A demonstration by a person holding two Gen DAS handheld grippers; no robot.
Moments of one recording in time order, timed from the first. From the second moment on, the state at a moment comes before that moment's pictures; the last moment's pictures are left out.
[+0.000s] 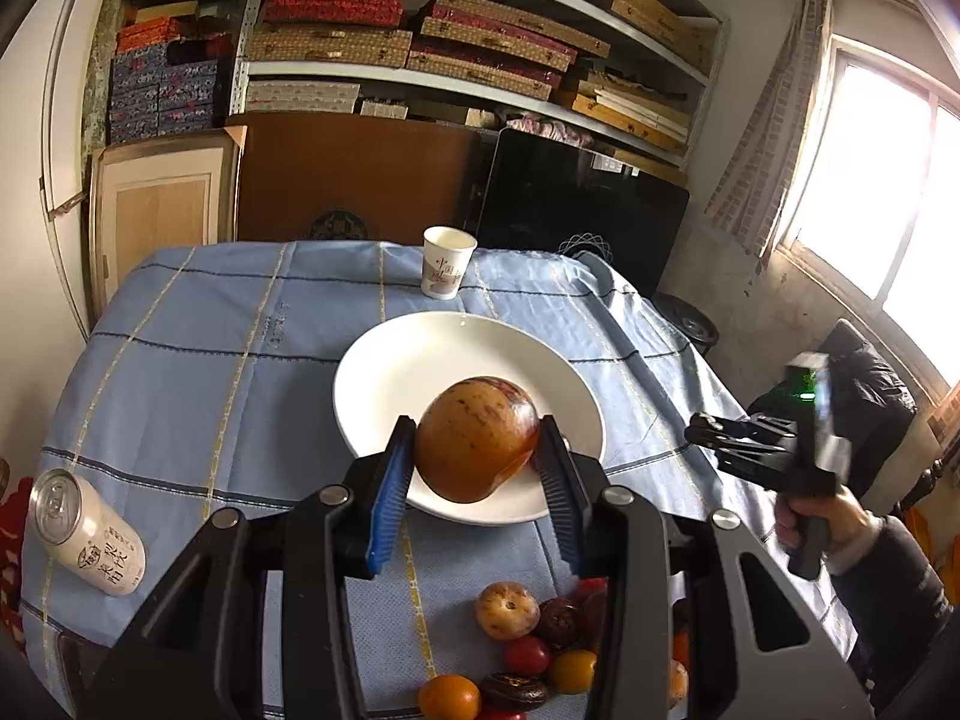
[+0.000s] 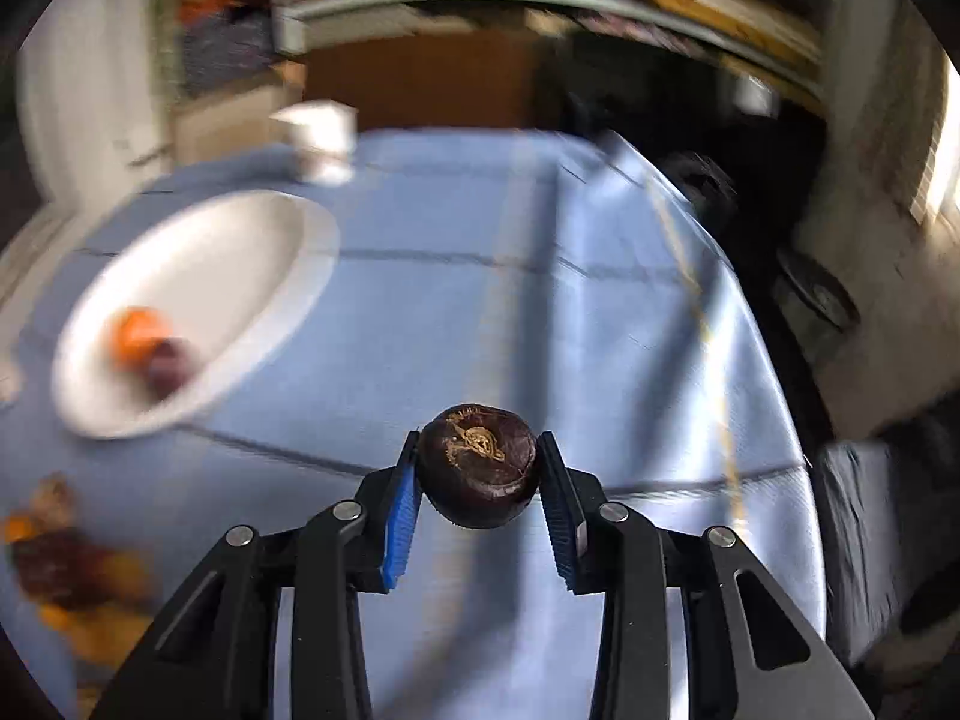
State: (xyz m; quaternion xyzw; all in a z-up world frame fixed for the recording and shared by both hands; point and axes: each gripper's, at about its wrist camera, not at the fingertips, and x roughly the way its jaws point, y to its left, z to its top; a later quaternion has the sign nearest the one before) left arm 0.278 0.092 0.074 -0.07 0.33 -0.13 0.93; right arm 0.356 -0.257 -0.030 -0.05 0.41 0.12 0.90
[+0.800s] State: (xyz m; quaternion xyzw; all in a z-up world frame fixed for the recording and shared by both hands) left arm 0.373 0.078 0.001 -0.08 0.40 -0.08 0.91; right arm 0.373 -0.150 -0.004 -0.01 0.41 0.20 0.89
